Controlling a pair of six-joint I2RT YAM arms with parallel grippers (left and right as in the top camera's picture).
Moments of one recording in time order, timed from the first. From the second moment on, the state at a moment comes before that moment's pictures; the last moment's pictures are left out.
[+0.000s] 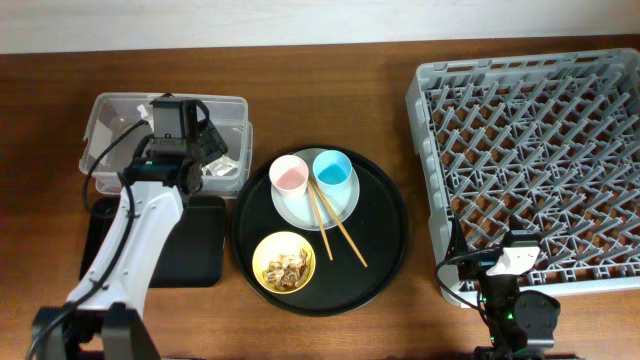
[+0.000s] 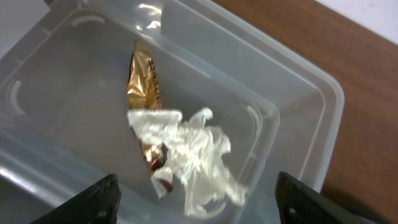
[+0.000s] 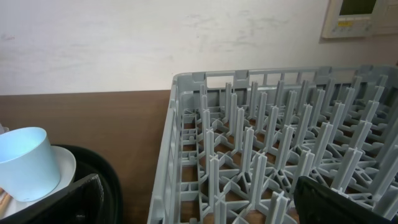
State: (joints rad) left arm -0.07 1.56 1.15 -0.46 -0.21 -0.50; right arm -0.06 0.02 0.01 -0.07 -0.08 0.04
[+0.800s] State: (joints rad) left arm -0.57 1.32 1.03 -1.04 0.23 -0.38; right arm -0.06 0.02 0.01 -0.07 -0.08 0.04
